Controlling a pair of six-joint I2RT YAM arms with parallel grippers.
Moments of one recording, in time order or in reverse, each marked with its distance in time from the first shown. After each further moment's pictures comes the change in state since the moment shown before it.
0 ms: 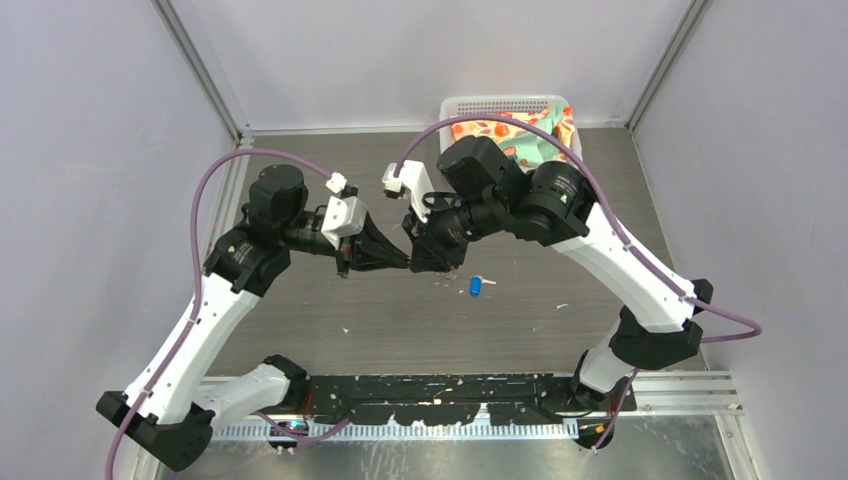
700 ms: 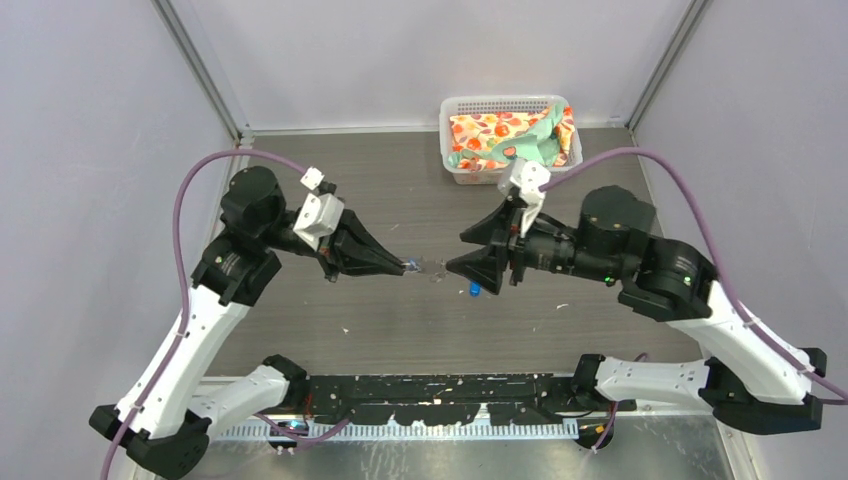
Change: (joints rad) left arm -0.002 -0.040 0.010 0.187 0.118 -0.230; right arm 0.006 -0.595 -0.622 0.607 0.170 0.137
